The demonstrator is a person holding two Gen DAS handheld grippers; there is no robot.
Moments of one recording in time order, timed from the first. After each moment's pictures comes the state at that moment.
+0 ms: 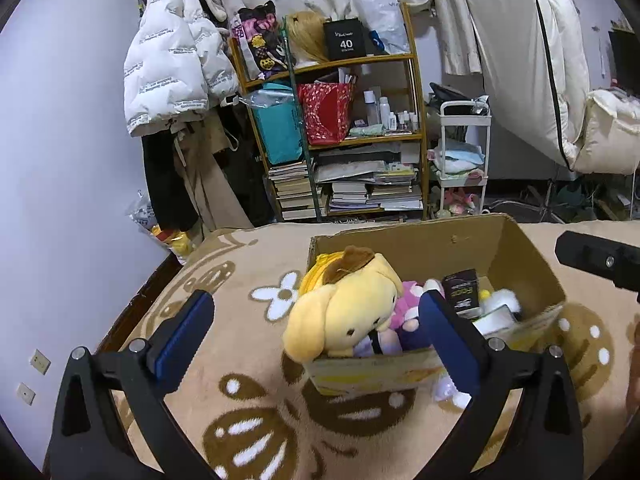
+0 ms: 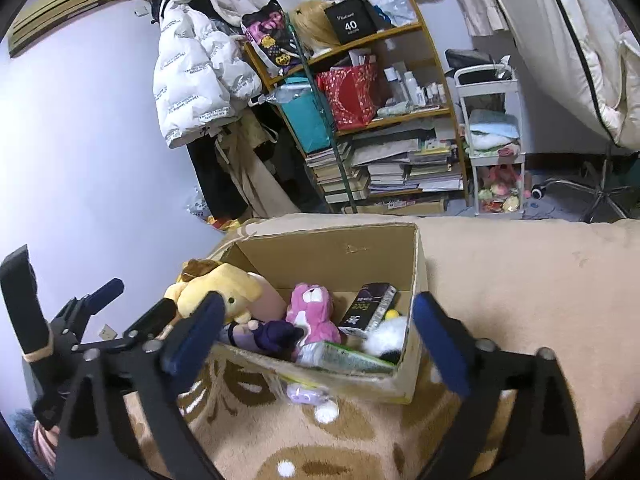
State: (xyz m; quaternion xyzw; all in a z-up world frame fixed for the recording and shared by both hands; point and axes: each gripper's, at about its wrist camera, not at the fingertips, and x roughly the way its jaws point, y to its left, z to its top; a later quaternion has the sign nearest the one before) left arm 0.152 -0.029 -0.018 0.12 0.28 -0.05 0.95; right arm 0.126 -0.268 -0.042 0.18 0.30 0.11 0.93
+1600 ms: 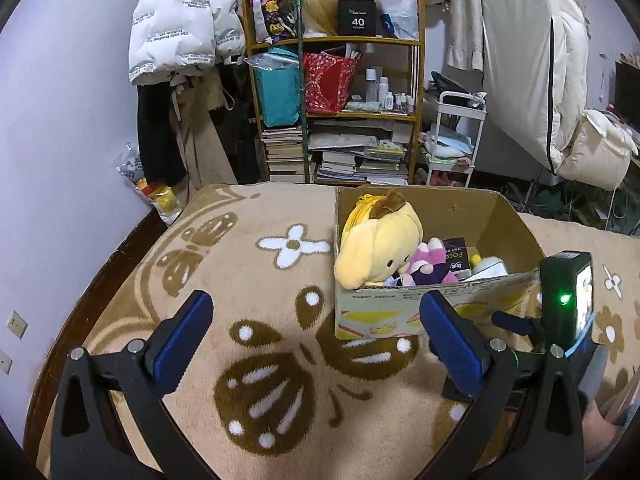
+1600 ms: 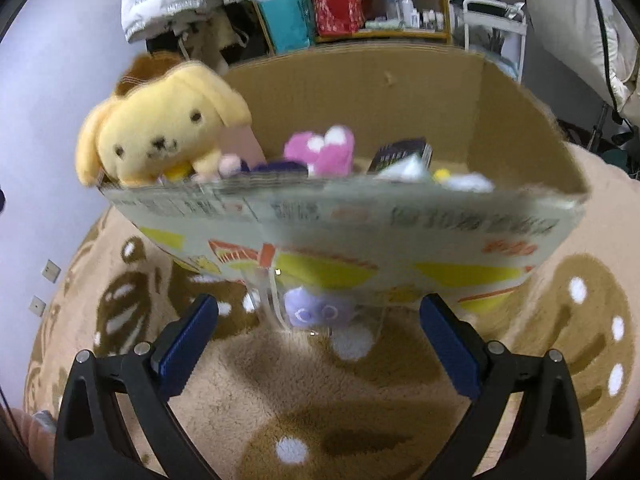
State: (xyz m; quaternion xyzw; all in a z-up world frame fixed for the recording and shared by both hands) left arm 0.134 0.037 -0.021 0.06 0.34 -0.09 0.93; right arm 0.149 -0.170 -0.149 0.10 0.45 0.05 0.89
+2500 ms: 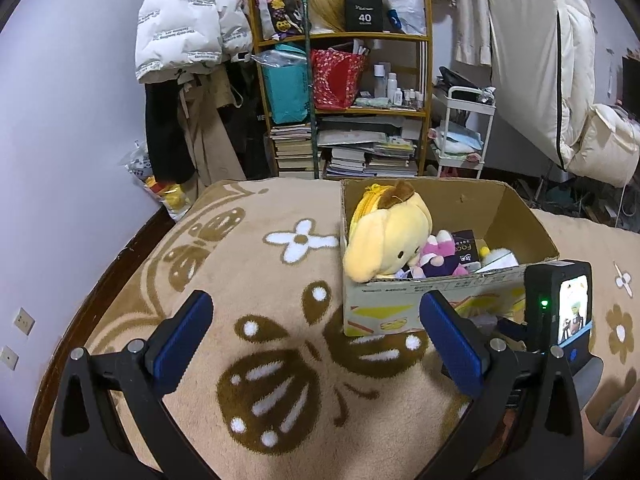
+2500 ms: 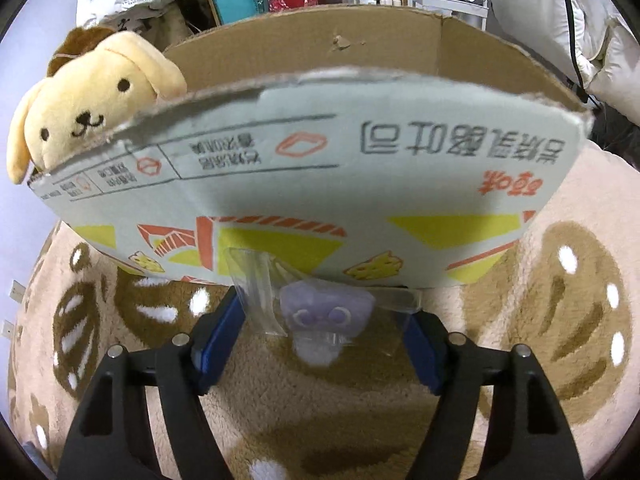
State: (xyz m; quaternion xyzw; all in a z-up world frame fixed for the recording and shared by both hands) left arm 0.128 0.033 -0.030 0.06 0.34 -0.06 0.94; right arm 0.155 -0.180 -0.167 0.10 0.46 -0.03 0.88
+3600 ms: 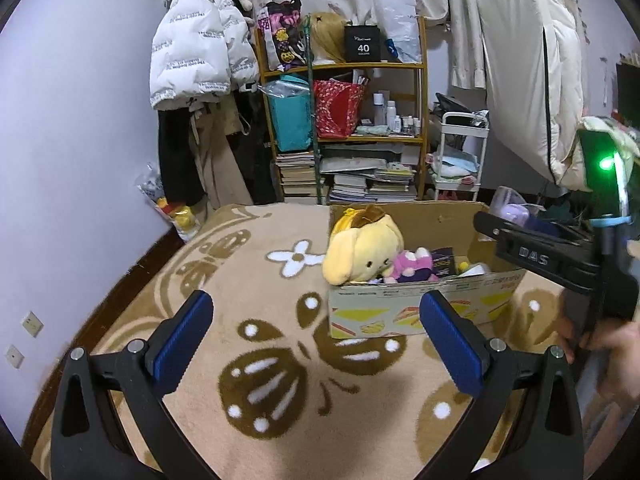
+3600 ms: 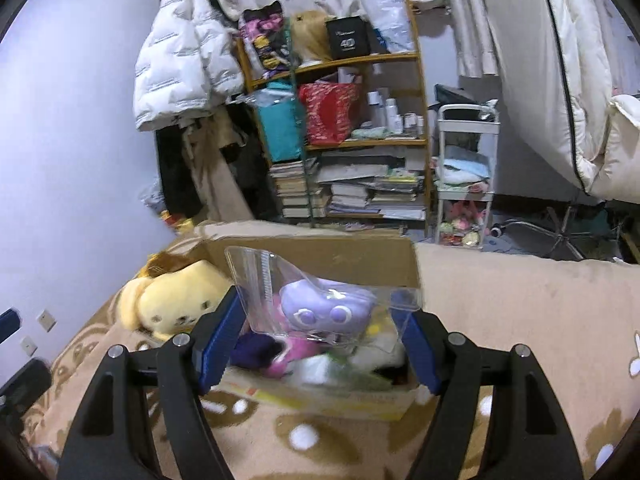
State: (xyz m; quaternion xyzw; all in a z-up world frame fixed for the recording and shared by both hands) left arm 0.080 0.016 -0.002 0.06 0.29 -0.06 0.95; right arm 0.145 -0.213 -0.039 0.09 0.29 0.02 0.95
